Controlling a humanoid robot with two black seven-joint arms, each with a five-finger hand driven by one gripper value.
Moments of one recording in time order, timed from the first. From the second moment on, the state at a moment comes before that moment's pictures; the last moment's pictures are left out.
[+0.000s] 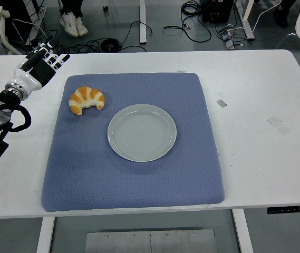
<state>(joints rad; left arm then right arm) -0.91 0.21 -0.88 -0.35 -0.14 -0.43 0.02 -0.10 0.00 0.11 0.11 -0.10 -0.11 0.22</state>
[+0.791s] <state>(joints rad) -0.92 0.22 -0.88 -0.35 -0.14 -0.42 0.02 -0.10 0.00 0.11 0.11 -0.10 -0.11 0.22</state>
